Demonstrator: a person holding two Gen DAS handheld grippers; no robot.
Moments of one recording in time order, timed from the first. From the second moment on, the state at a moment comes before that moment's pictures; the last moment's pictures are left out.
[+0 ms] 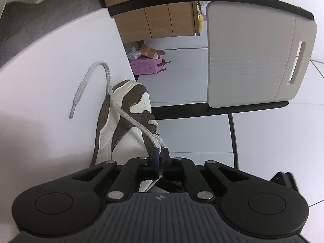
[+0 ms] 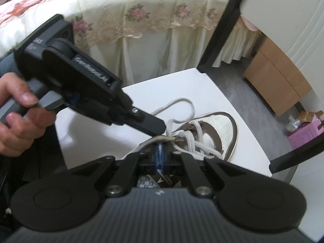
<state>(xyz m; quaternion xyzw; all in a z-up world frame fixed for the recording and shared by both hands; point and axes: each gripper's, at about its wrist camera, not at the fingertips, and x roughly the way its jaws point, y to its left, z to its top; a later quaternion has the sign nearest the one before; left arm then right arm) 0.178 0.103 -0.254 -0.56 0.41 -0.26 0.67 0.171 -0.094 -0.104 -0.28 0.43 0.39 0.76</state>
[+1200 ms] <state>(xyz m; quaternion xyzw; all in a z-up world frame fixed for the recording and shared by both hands) 0.153 0.117 -0.185 -0.35 0.34 -0.24 0.84 0.216 -0.105 -0.113 -0.06 0.50 0.32 0.80</state>
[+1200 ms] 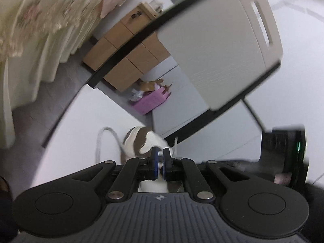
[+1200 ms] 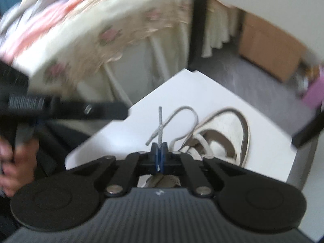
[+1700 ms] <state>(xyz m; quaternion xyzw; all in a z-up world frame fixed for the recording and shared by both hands) 0.131 0.037 -0.186 -0.13 0.33 -0.28 0.89 0.219 -0.117 -0.118 0.03 0.52 0.27 0.81</state>
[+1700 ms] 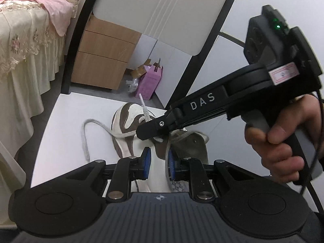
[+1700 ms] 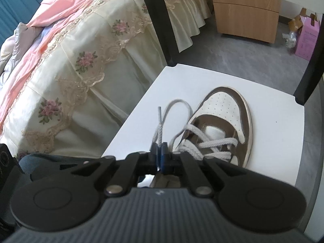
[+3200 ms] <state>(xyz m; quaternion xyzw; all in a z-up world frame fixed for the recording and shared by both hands) 0.139 0.019 -0.193 -0.06 0.32 -0.31 0.90 0.166 -0.068 0.070 -0.05 0.26 0.37 0.89</state>
